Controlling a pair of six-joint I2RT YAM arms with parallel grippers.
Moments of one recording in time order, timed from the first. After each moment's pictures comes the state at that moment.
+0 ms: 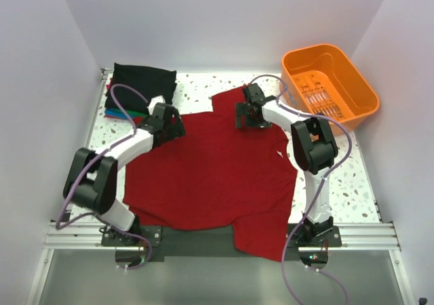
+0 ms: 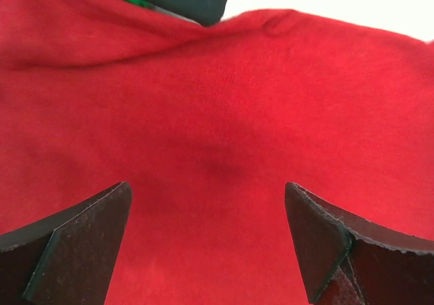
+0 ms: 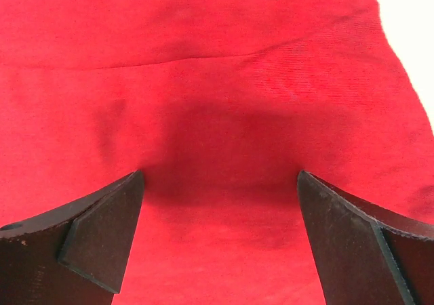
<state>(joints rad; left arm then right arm) -0.34 1.54 0.93 -0.24 -0.30 -0.61 0.42 2.11 1.56 -0.51 0.19 0.36</state>
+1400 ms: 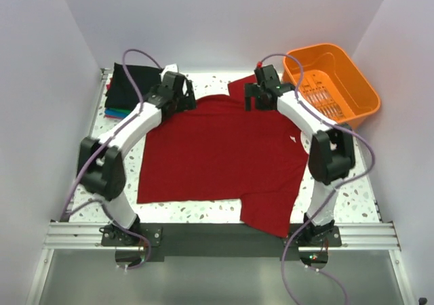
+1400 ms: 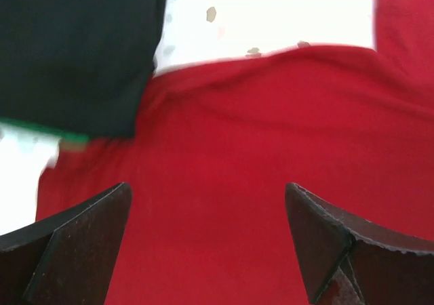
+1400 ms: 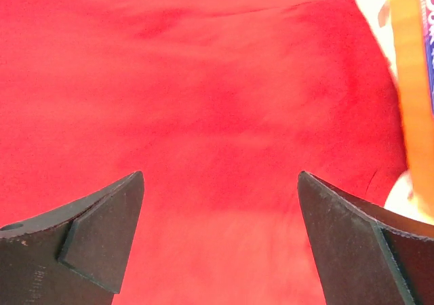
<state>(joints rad) -0.38 1.78 1.44 -0.43 -0.31 -0.47 0.35 1.96 1.65 -0.60 0.25 0.25</state>
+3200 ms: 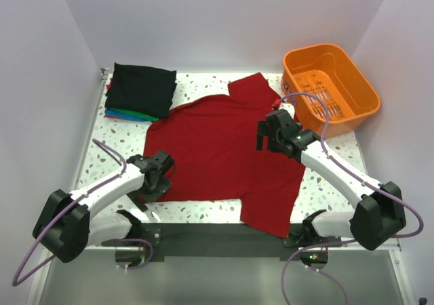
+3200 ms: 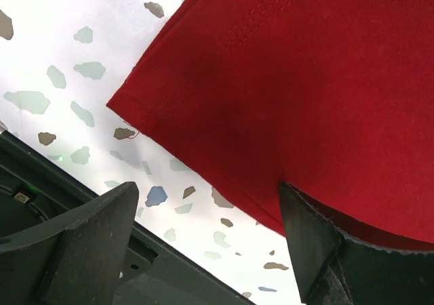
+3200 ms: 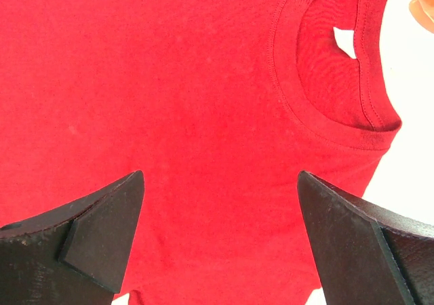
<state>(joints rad) -0.56 1.16 0.60 -1.04 -0.29 -1.41 0.52 1.29 0.97 -0.60 0.36 0.48</state>
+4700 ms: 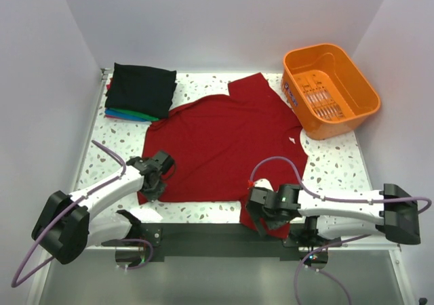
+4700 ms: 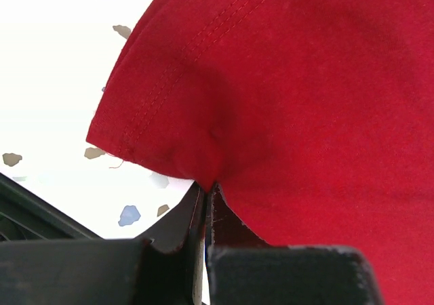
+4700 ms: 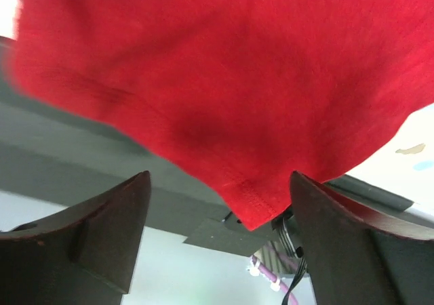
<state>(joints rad) -0.56 1.17 0.58 -0.94 -0.33 -1.44 1.28 1.09 0.63 -0.98 0.15 0.81</state>
